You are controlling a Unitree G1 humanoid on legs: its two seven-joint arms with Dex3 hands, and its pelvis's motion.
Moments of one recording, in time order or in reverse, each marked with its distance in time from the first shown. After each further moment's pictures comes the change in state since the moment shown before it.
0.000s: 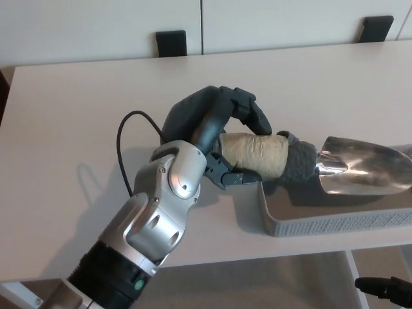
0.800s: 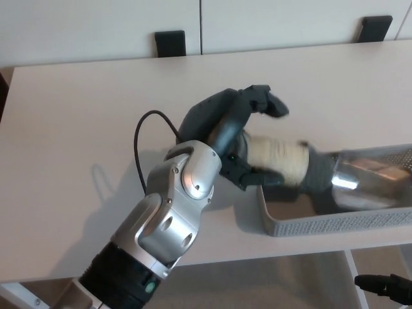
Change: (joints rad) left_arm -0.005 -0.033 -0.021 -0.050 -0.005 0.036 -0.121; right_arm 0.000 0.000 0.000 -0.014 0.001 0.003 0.001
